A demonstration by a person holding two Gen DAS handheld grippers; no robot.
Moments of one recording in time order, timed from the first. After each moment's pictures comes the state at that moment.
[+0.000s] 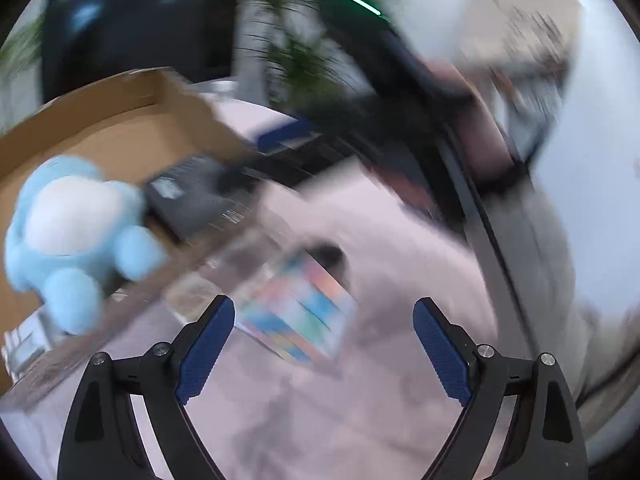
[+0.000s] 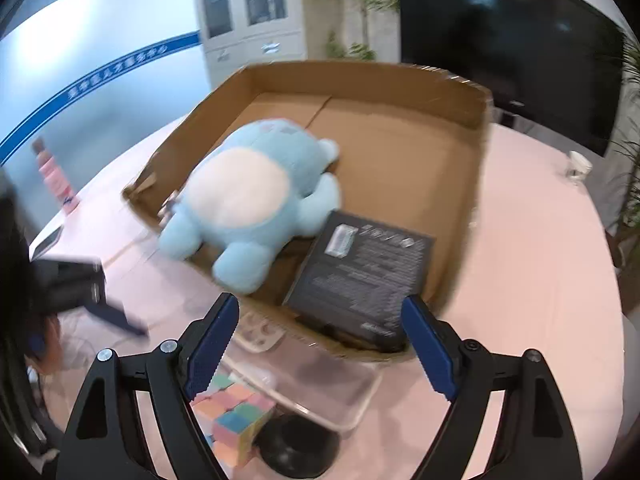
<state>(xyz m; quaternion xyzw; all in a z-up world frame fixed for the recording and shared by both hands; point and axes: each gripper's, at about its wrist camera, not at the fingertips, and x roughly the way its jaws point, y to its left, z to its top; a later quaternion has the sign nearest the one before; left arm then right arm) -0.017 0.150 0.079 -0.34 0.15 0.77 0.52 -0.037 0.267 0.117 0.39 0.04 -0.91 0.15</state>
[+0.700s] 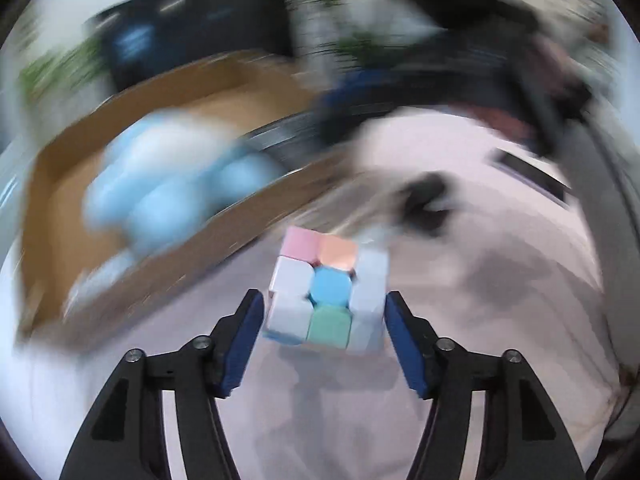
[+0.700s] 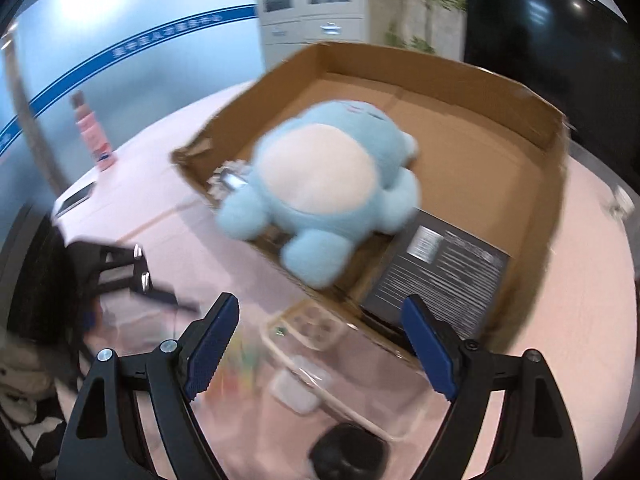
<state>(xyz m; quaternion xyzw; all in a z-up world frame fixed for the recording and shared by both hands) -0.022 0.073 0.043 -0.33 0.16 0.86 0.34 -0.034 0.215 0.111 0.40 0.09 -0.88 0.24</state>
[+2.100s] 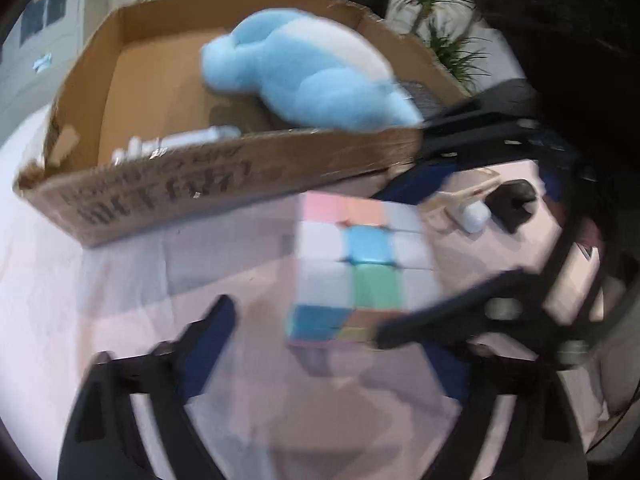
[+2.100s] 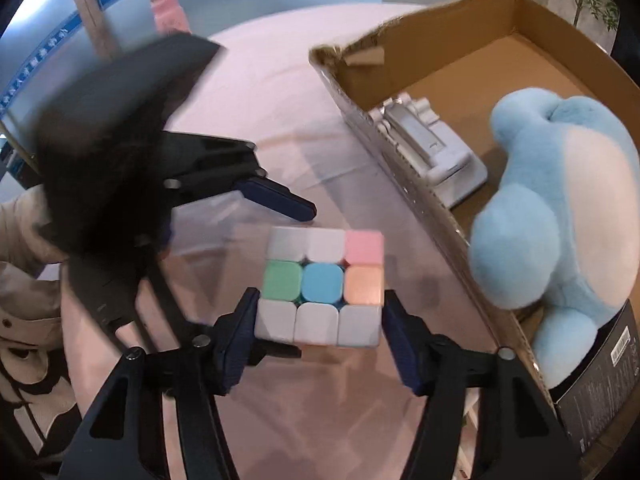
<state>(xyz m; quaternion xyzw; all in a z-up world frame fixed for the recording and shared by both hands) -0.069 0.009 0.008 -0.41 0.05 0.85 0.33 -0.067 0.052 0.041 0.49 0.20 -0.77 0.36</state>
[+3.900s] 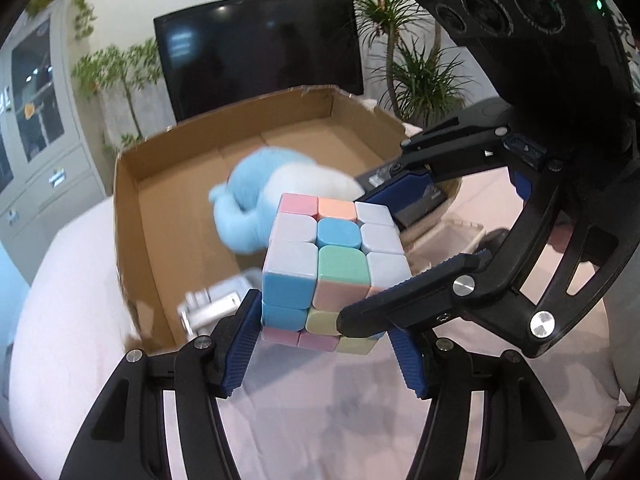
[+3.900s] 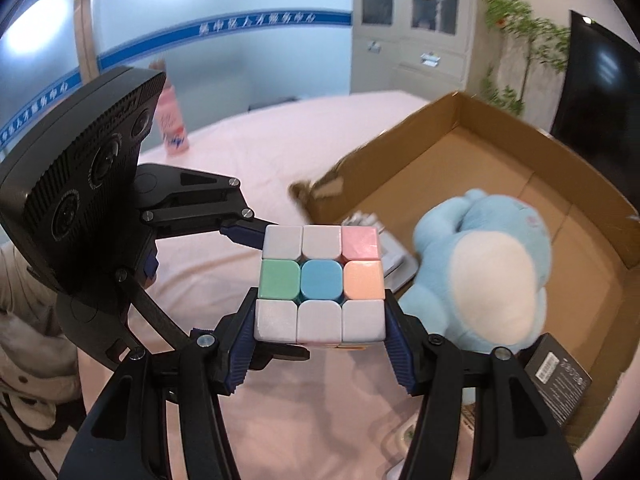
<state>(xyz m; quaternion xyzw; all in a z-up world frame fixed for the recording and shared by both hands) -0.043 0.018 0.118 -0.29 0.15 0.89 0.31 -0.046 0.098 0.123 0.35 0.14 -0.86 0.33</state>
